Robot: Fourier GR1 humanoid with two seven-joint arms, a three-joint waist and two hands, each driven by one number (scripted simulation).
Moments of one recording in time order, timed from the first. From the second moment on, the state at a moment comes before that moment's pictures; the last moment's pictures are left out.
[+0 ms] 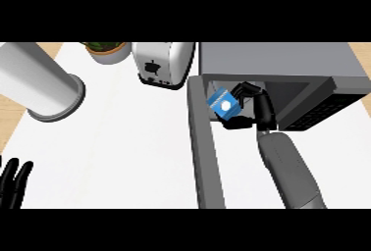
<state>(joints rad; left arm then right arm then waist) 0.53 0.05 -0.07 -2.37 0.08 -0.05 -0.02 -0.58 -0.03 -0.06 -0.79 0.19 -0.24 -0.52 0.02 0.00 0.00</state>
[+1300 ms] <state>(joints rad) 0.47 0.08 -0.06 -2.34 0.06 -0.08 -0.02 -1.04 -0.20 -0.13 -0.15 0.38 -0.59 -0.56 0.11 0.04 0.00</state>
